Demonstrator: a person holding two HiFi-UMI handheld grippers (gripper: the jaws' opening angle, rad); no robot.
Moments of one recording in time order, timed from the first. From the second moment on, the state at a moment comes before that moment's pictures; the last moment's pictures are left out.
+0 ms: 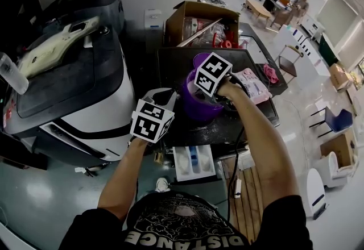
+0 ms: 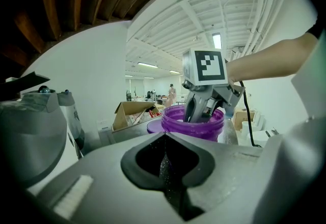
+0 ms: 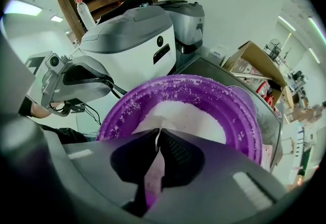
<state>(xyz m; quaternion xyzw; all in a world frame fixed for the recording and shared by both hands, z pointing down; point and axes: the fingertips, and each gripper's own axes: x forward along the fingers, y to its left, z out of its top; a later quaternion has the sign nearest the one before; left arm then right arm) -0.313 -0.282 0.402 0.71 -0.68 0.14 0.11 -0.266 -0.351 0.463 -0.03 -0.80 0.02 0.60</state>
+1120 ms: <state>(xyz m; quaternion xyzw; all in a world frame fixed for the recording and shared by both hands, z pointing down) -0.306 -0.282 0.408 0.71 -0.68 0.14 0.12 -0.278 -0.340 0.444 -0.05 -0.82 0.18 0.54</state>
